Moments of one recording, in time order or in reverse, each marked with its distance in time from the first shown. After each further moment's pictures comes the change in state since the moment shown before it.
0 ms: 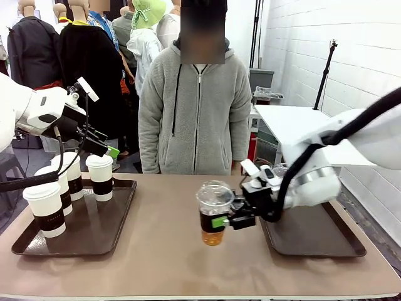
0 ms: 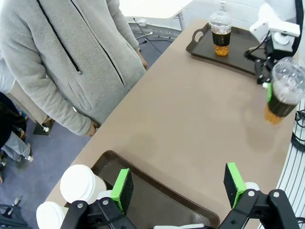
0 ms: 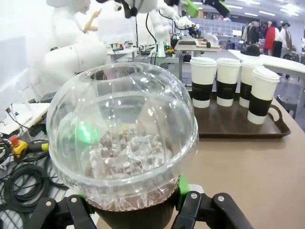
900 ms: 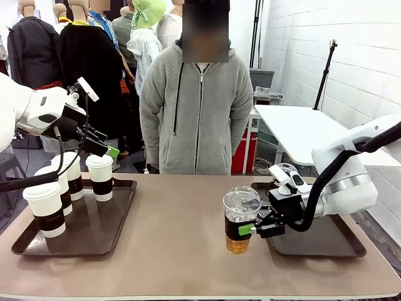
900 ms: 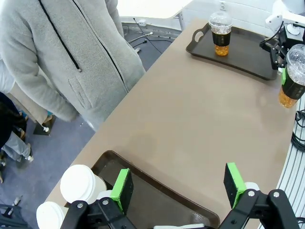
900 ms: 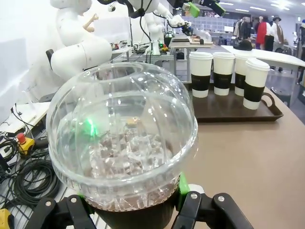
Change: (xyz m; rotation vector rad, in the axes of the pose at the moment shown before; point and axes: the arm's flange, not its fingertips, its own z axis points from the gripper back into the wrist) left arm 0.000 0.000 0.000 0.000 0.000 -0.001; right arm -0.013 0.042 0.050 -0.043 0.004 -0.027
